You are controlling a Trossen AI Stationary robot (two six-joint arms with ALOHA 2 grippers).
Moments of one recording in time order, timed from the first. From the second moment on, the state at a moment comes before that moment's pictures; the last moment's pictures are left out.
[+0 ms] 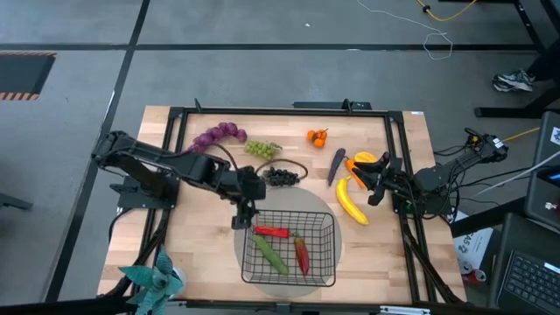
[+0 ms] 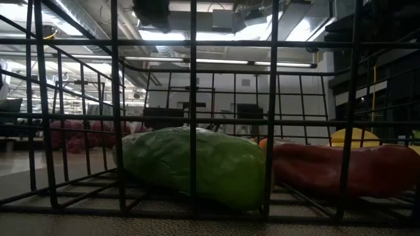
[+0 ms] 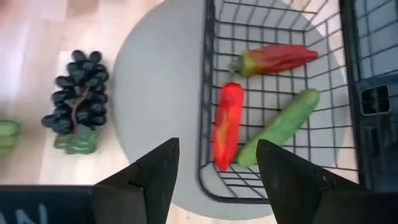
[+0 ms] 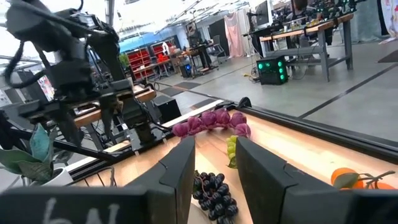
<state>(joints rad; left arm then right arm) -0.21 1.46 1.32 -0.74 -0.07 -0.28 0.49 0.42 0.19 0.30 0.89 0.29</state>
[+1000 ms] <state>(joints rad) -0.19 0.72 0.46 -0.10 -0.23 -0.39 0.49 0.80 0.81 -0.92 0.52 1.20</state>
